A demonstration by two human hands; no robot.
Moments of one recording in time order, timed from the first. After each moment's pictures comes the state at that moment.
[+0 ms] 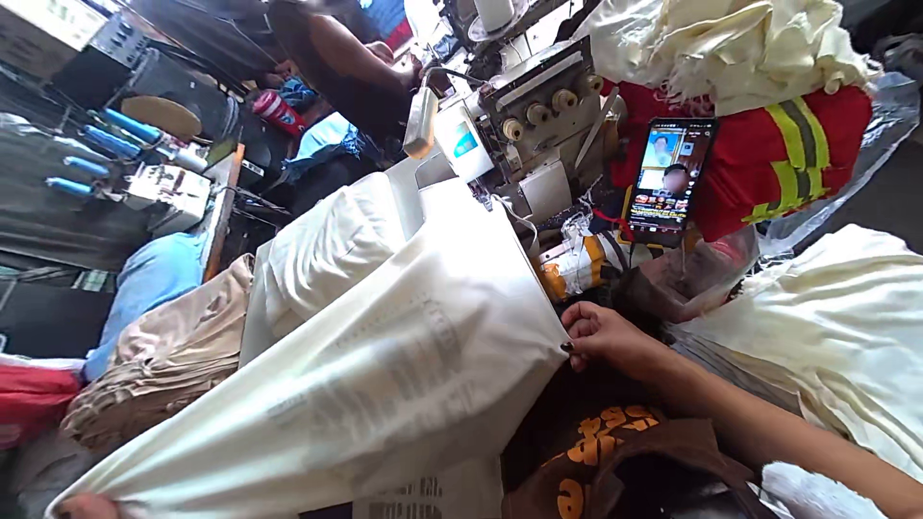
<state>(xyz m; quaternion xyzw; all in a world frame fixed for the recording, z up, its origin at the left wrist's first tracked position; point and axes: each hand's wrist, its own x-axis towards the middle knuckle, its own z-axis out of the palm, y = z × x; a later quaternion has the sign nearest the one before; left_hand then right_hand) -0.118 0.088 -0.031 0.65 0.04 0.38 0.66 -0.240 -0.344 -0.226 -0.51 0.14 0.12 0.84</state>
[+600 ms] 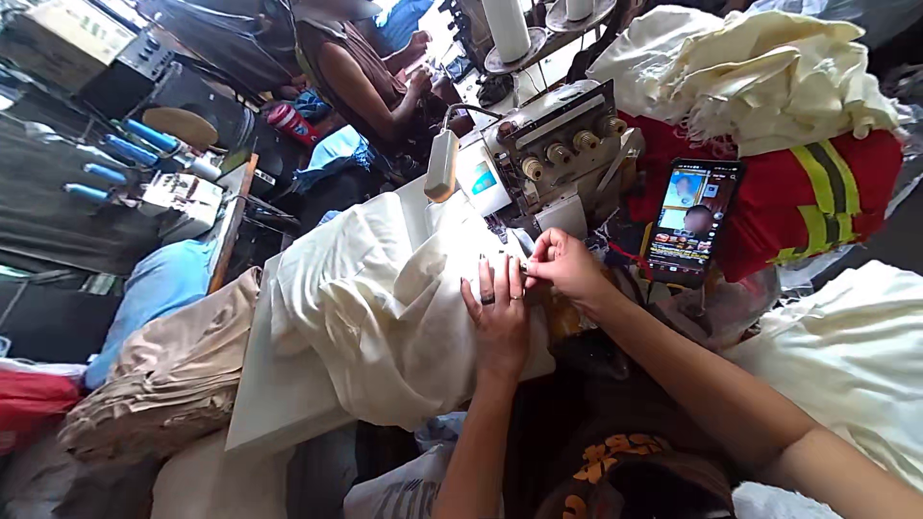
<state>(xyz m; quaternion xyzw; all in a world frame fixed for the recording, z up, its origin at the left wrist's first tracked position) -0.069 -0.208 -0.202 0.86 -0.36 0.34 0.10 -0.097 -0.359 -0.161 -0.59 0.14 -0.10 0.79</state>
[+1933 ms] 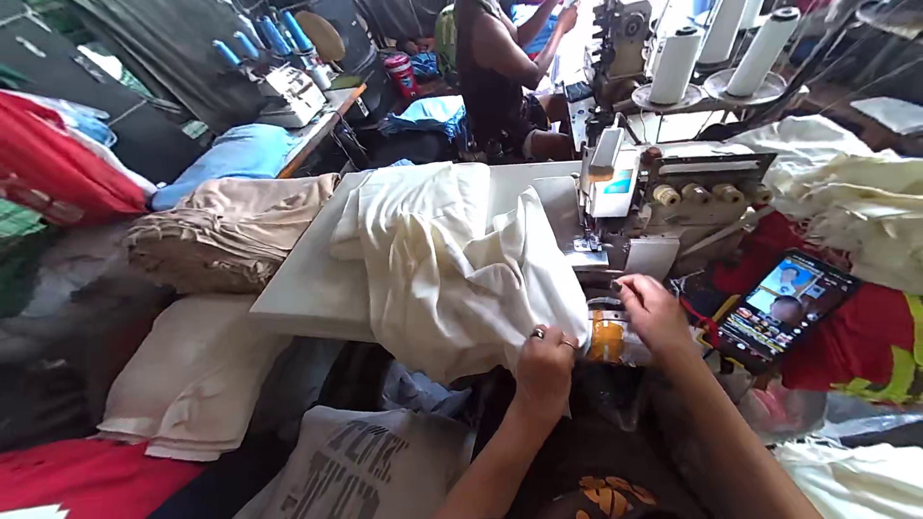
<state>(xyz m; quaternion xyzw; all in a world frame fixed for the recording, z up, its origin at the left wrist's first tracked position) -0.139 -0.173 -0.202 0.89 -0.27 0.23 0.29 -0.118 -0.378 -0.181 -0.91 0.04 -0.12 0.40</state>
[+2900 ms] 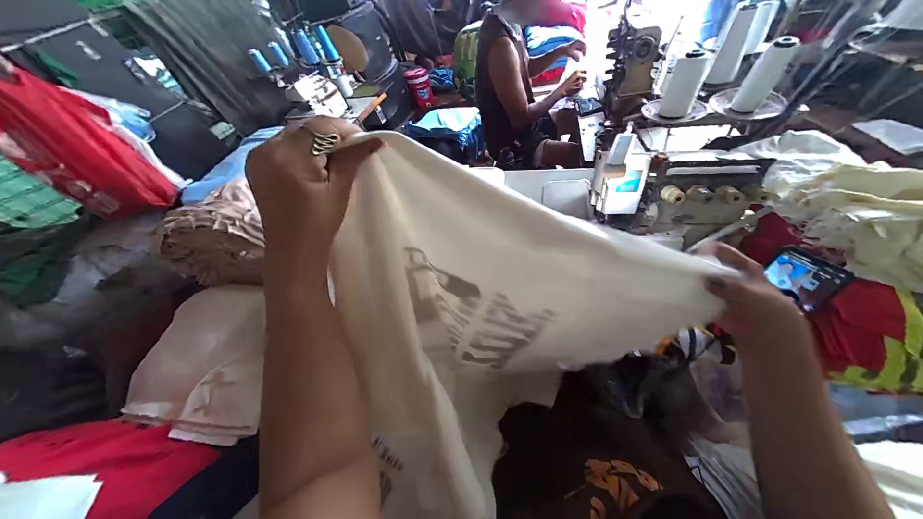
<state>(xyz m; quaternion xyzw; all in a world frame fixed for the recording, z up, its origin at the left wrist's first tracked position) -0.024 0.041 0.056 0.85 -0.26 0.43 0.16 -0.152 -0.419 -0.112 -0.63 -0.06 -0.11 0.77</state>
